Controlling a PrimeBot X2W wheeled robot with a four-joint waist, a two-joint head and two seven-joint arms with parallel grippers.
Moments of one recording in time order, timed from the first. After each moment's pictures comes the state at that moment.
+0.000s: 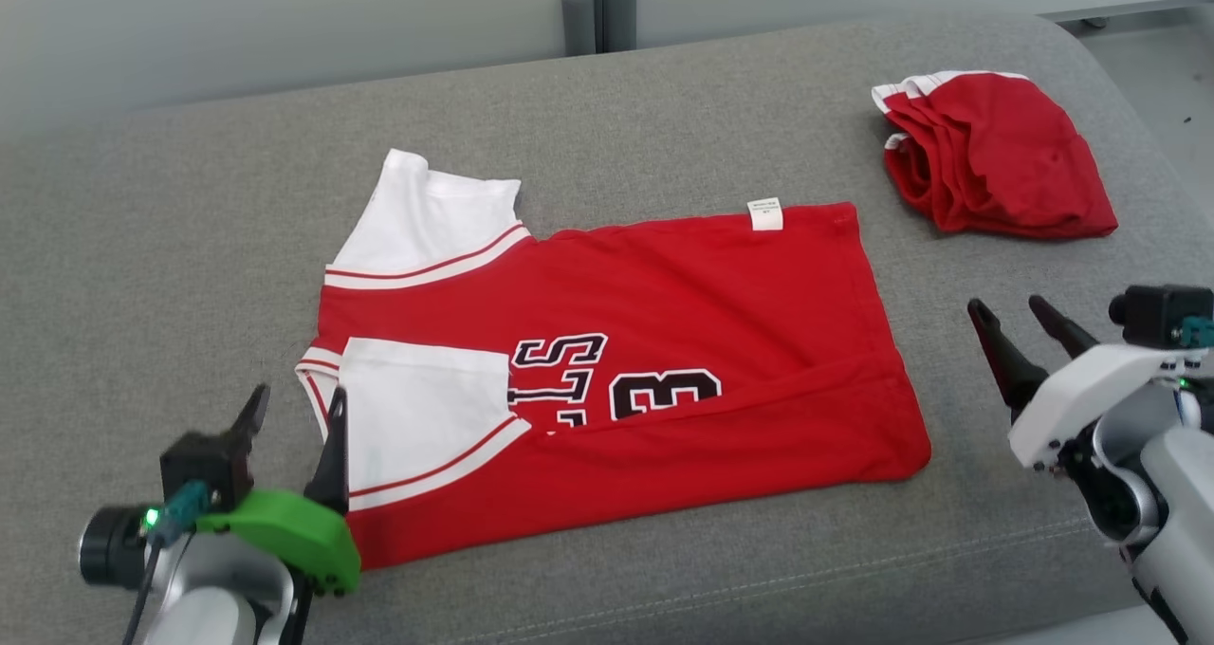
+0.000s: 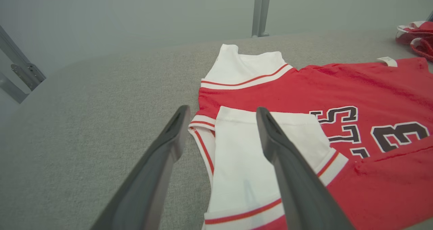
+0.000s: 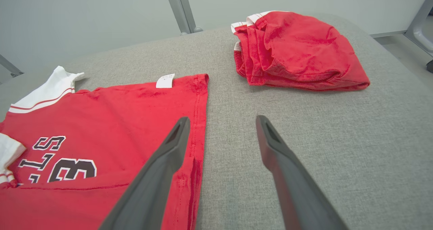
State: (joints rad) left arm -0.05 0.21 -0.26 0.18 -0.36 0.11 -0.10; right arm -0.26 -0.44 0.43 0.44 0.72 0.03 -0.06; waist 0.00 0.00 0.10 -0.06
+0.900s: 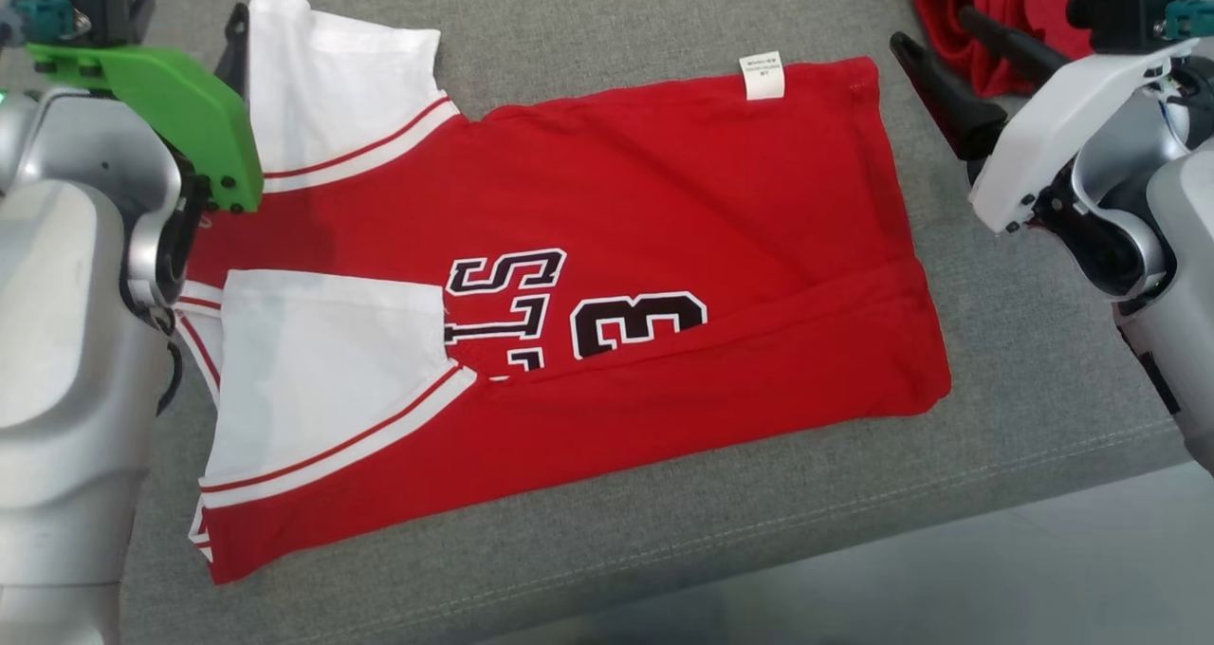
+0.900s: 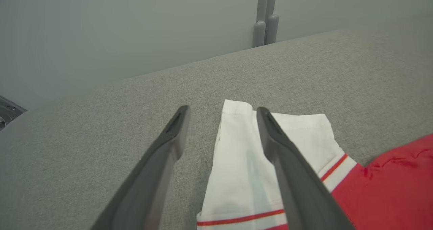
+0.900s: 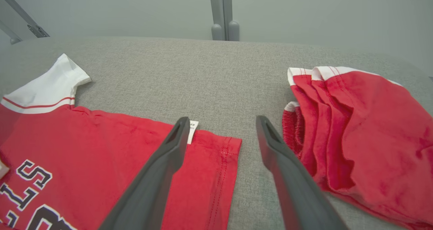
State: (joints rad) left arm -0.79 0.24 -0.28 0.36 -0.35 0.05 0.33; right arm -0.71 -0.45 0.52 0.30 0.66 0.09 0.20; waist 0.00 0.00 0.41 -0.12
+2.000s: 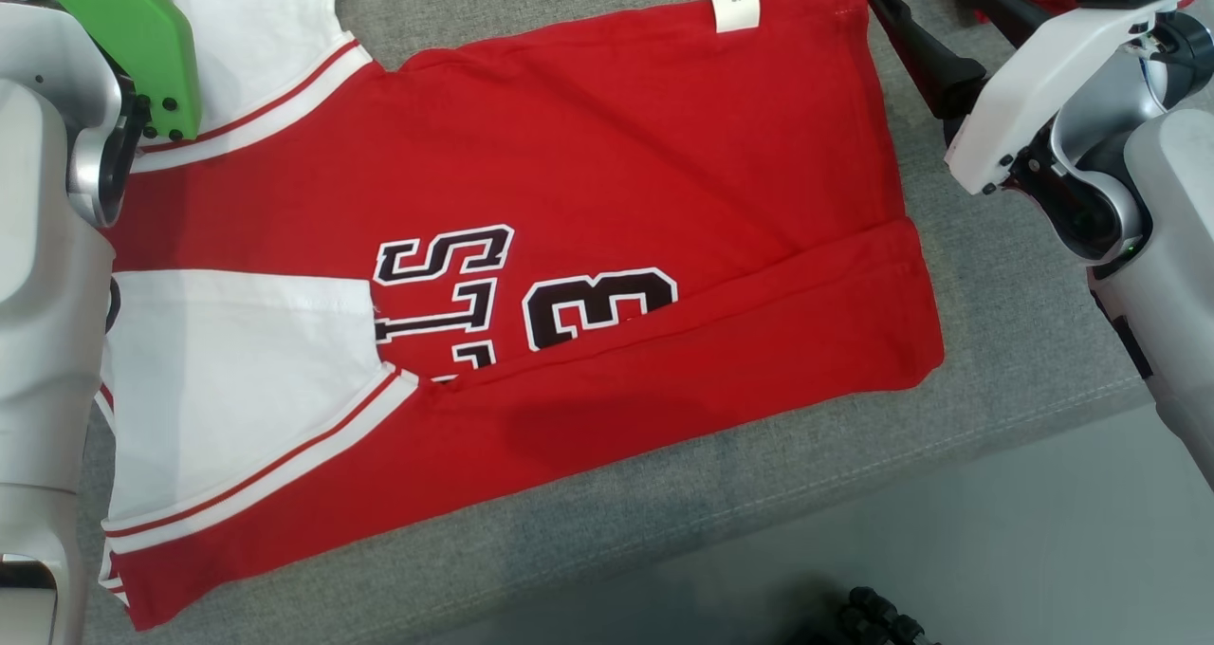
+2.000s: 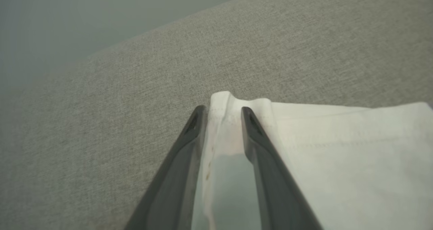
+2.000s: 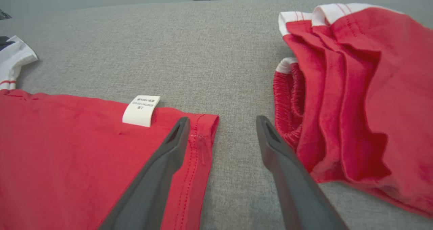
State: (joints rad) left arm -1.02 0.26 -0.33 0.66 -0.28 0.00 0.29; right arm -0.80 -0.39 0.53 0.36 0.66 0.10 0.17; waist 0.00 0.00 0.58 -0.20
